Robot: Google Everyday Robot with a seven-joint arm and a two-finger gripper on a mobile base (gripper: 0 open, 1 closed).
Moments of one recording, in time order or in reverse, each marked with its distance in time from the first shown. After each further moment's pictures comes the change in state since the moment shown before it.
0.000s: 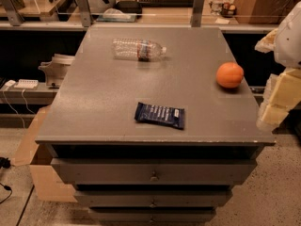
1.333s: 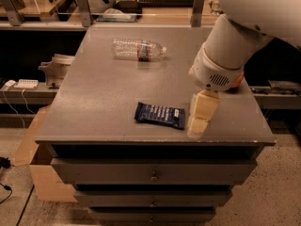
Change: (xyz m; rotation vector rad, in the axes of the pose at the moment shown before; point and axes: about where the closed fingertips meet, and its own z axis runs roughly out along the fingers) arm -0.095 0.009 0.114 -0.143 -0.060 -0.098
